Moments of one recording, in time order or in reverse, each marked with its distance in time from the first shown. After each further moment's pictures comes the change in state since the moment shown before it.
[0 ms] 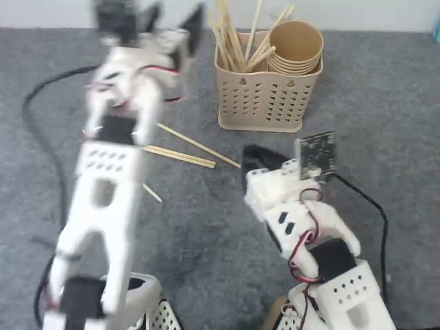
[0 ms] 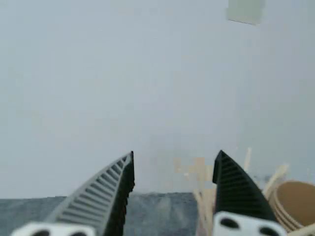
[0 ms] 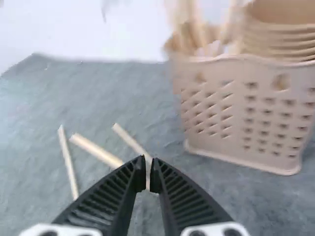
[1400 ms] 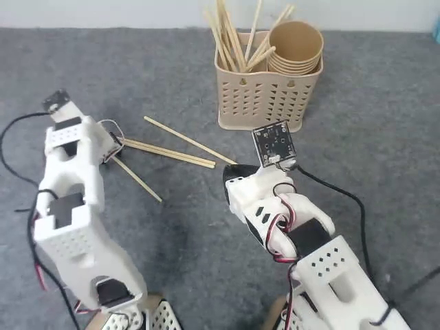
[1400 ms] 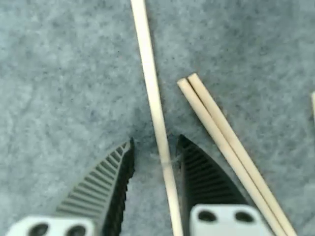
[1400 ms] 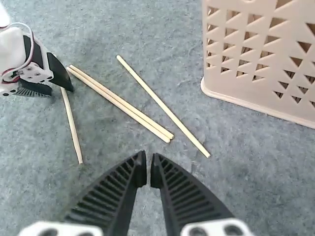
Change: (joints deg) left arm -27.6 43.9 -5.8 36.6 17.8; right arm -4.0 15.6 -1.5 0.0 0.8
